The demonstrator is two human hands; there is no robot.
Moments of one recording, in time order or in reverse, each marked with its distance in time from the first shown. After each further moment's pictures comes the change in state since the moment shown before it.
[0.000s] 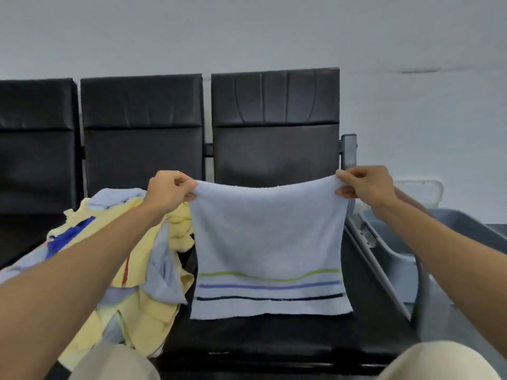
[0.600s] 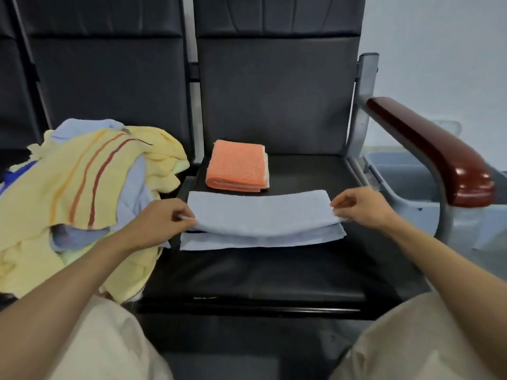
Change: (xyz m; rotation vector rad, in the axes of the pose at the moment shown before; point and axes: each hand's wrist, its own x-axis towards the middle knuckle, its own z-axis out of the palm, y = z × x) left_hand -0.080 -0.130 0.062 0.371 -0.483 0.126; right_hand -0.051 0.154 0.019 -0.559 -0.457 0.117
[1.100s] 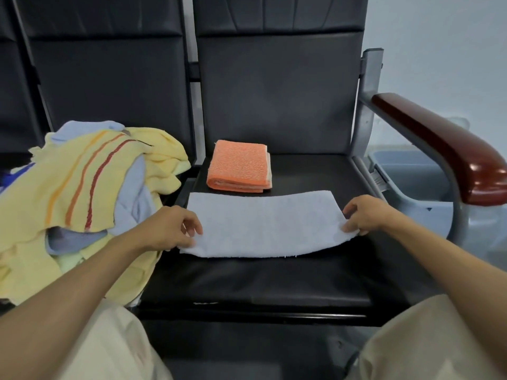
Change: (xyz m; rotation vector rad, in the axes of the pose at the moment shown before) left_hand 0.009 0.006 0.005 0.087 -0.250 -0.097; right_hand 0.008 -0.004 0.007 -0.174 -0.181 0.264
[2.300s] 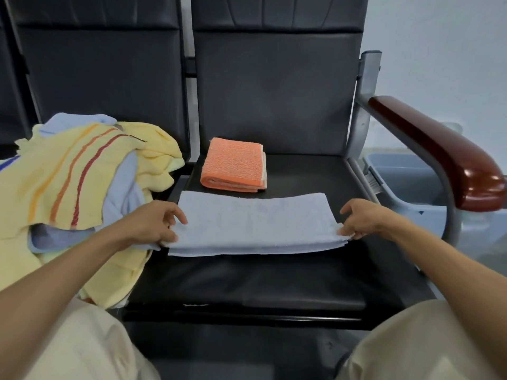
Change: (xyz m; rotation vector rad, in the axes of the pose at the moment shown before) left_hand 0.000 -0.006 -0.006 -0.192 0.018 -0.182; right_hand -0.005 -0.003 -0.003 0.102 -0.099 0.052
